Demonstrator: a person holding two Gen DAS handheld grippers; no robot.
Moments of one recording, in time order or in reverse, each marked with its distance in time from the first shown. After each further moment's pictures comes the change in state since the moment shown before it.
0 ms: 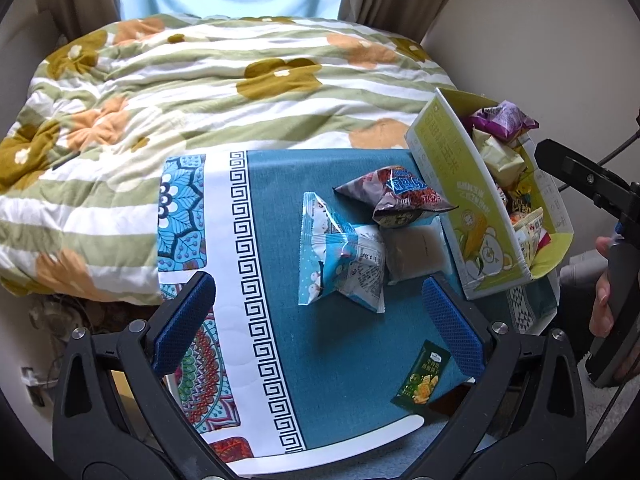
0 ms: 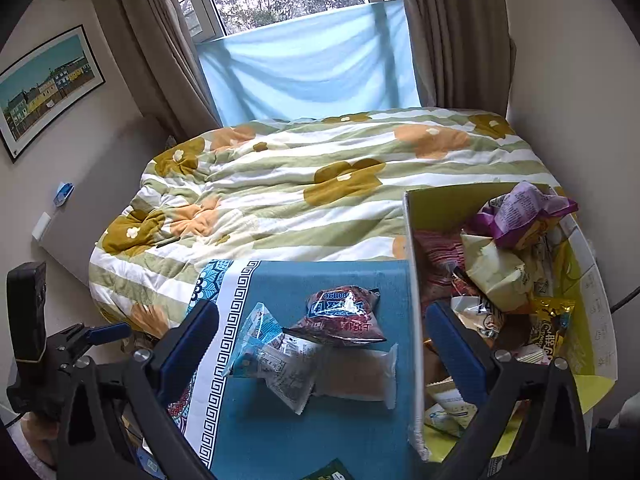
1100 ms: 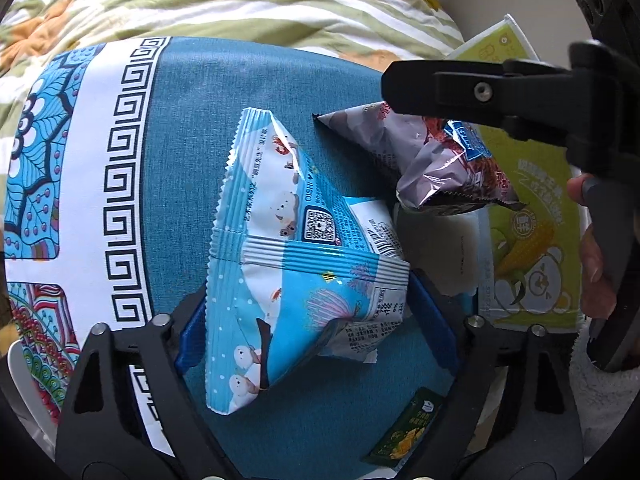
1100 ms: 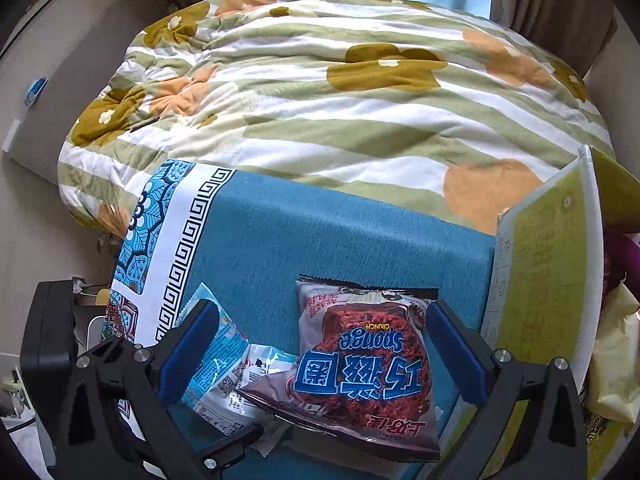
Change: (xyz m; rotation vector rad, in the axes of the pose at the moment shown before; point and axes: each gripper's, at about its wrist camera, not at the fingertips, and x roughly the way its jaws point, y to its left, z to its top) left arm 0.180 -0.009 0.003 -0.162 0.230 -0.179; right arm 0.211 0.011 0.015 -0.197 0.469 0.012
